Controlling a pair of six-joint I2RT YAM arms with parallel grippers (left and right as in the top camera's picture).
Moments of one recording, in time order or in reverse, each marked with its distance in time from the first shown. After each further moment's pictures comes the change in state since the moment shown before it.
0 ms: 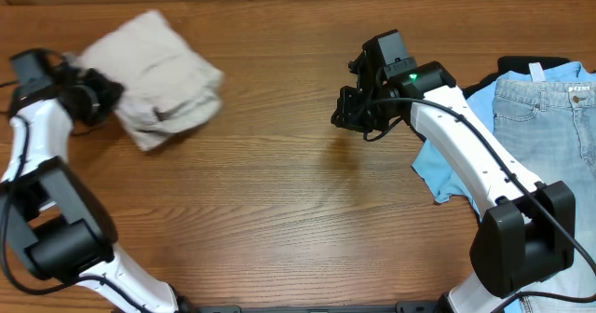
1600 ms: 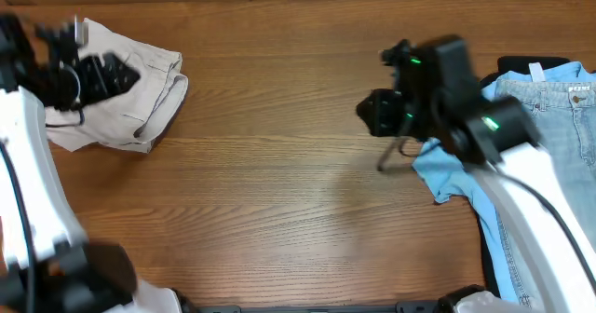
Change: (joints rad) left arm -0.104 -0.285 0.382 -0.753 0.075 0.558; right arm 0.000 -0.431 -0.005 -0.095 0.112 -0.096
